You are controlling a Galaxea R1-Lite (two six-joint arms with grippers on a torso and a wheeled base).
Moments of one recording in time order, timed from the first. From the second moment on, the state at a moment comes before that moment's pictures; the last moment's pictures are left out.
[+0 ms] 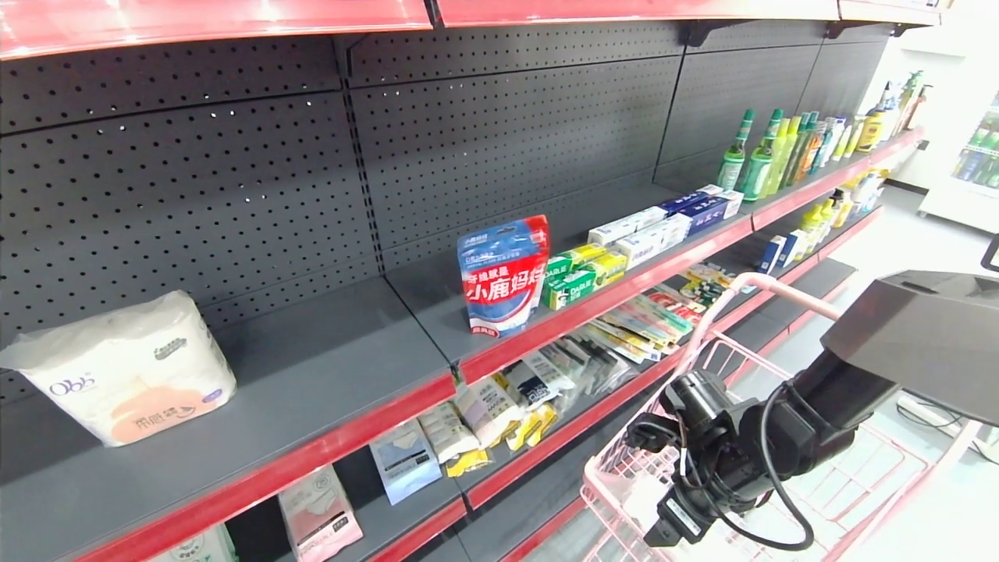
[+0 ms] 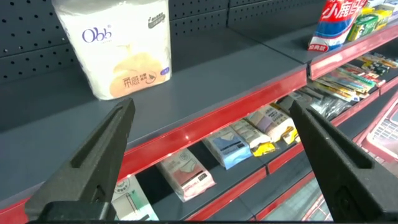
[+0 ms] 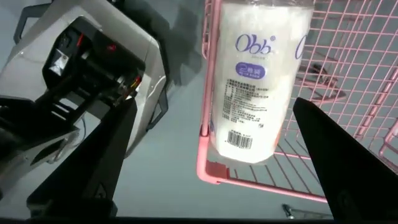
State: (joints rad) left arm 0.00 0.00 0.00 0.00 0.01 0.01; right arm 0.37 2.20 -0.78 -0.09 0.04 -0.32
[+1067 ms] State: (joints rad) left arm 0.00 0.00 0.00 0.00 0.01 0.01; right arm 0.28 2.26 -0.80 -0.16 0.02 -0.48
